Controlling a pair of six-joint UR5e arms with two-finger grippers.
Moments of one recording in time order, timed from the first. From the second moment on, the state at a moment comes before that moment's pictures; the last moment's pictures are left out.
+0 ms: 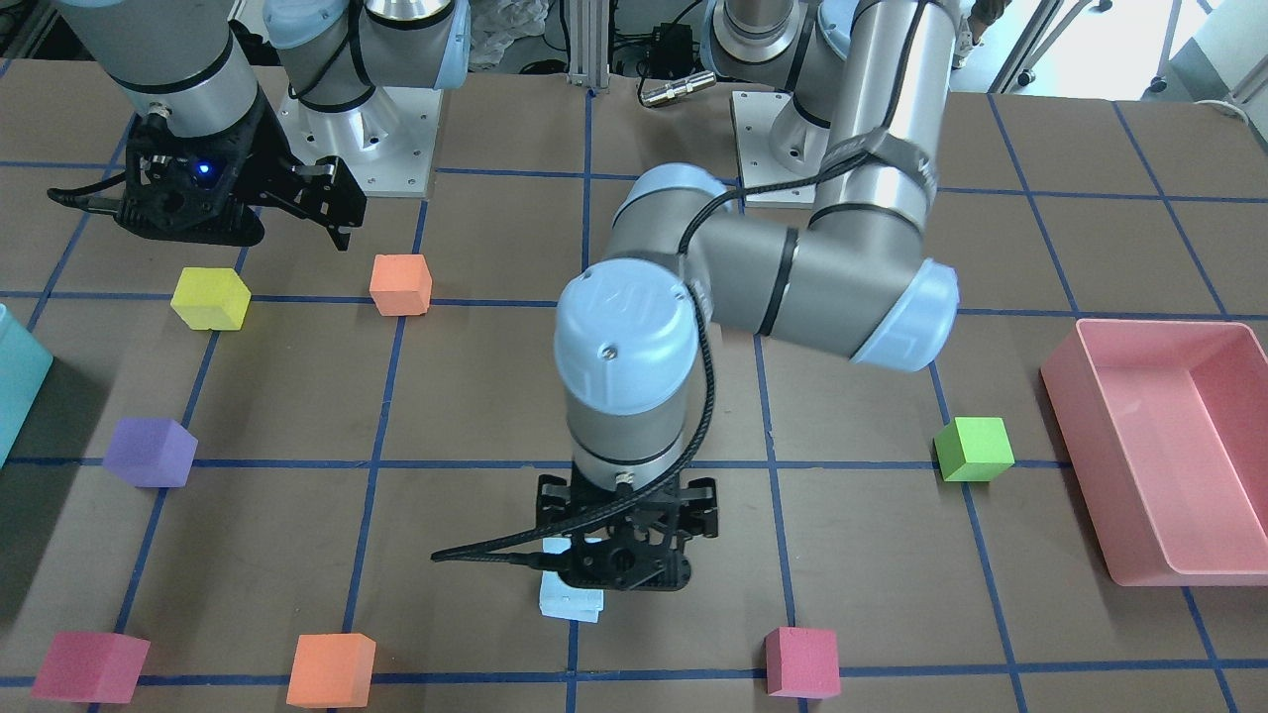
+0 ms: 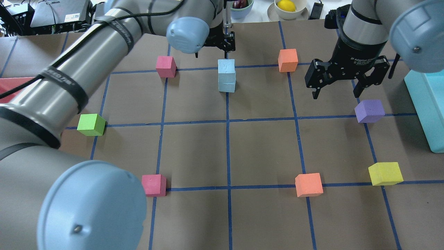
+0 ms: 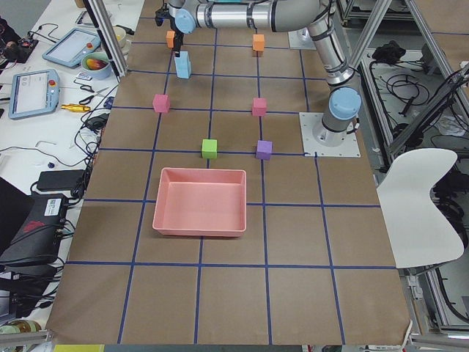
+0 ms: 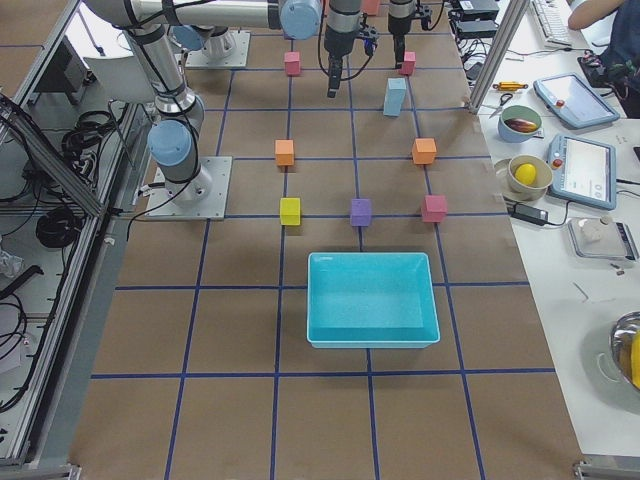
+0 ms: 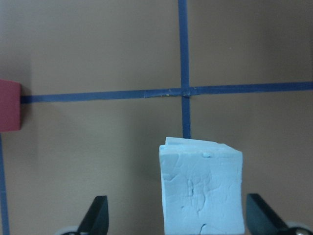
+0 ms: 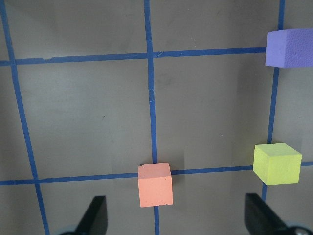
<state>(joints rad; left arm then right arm) -1.84 -2.15 -1.13 -1.33 1.65 -0.20 1.56 -1.58 1.60 -1.48 -1.61 0.03</state>
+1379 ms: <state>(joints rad) -1.60 -1.61 -1.50 -1.49 1.59 0.01 1.56 -1.58 1.60 -1.49 -1.62 0.03</state>
